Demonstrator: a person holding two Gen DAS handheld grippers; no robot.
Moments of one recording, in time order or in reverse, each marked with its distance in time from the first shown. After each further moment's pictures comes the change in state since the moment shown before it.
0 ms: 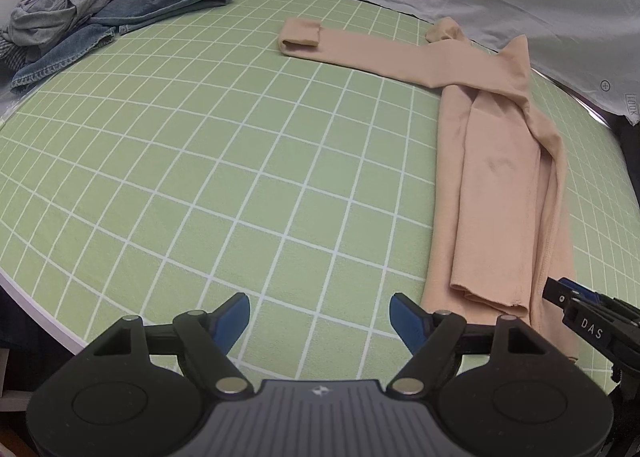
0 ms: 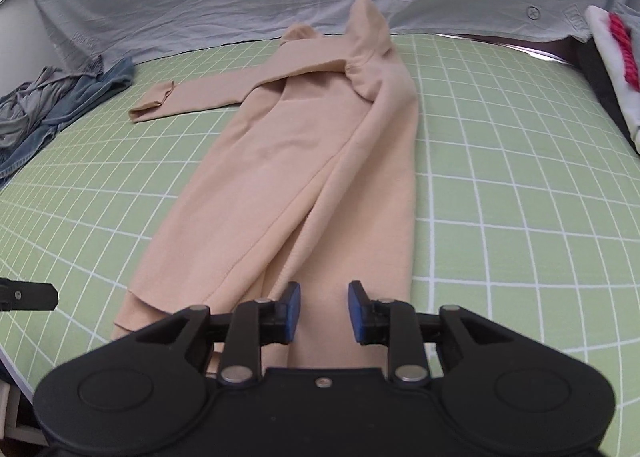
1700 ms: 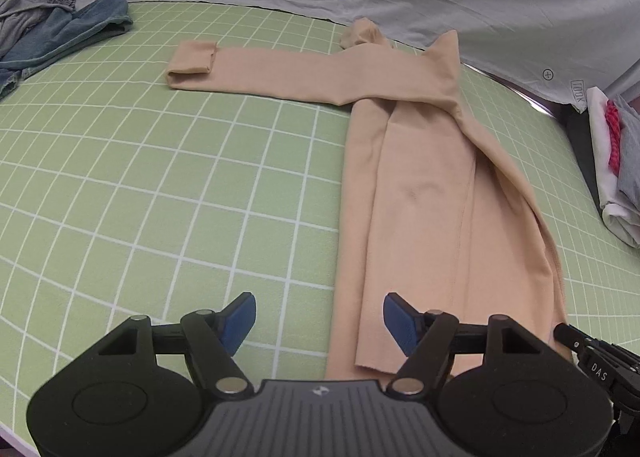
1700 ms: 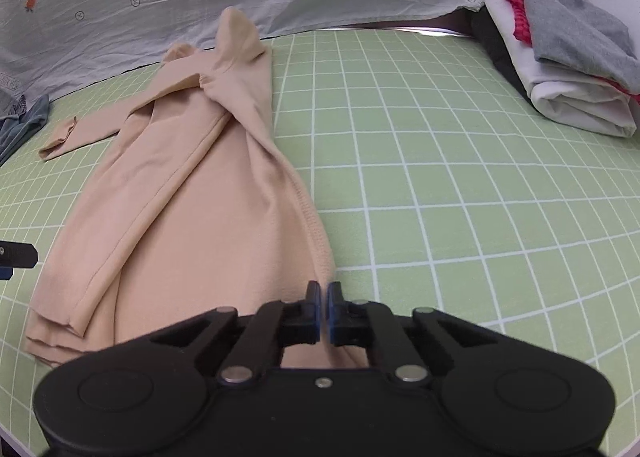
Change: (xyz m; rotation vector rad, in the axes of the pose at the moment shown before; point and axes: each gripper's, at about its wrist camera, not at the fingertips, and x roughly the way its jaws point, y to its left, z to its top) left arm 0.025 -0.045 0.039 0.117 -0.032 -0.172; right arm -0.030 -0.073 -0.009 0.136 -0.032 -0.206
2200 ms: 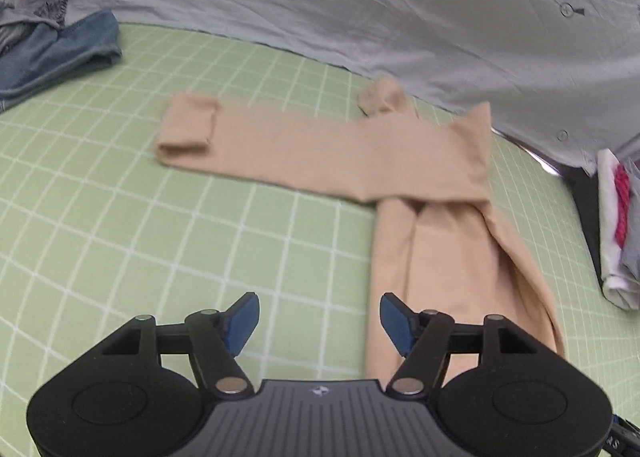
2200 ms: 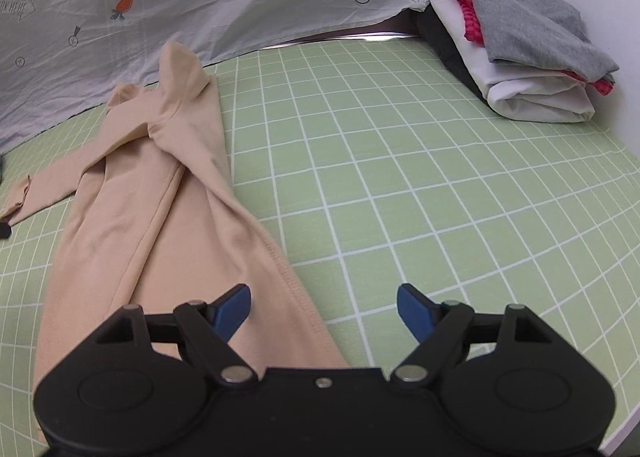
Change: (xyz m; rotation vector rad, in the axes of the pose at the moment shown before) left arm 0.035 0.020 0.076 -0.042 -0.042 -0.084; right arm 0.010 -0.005 0.033 0.178 0.018 -0.120
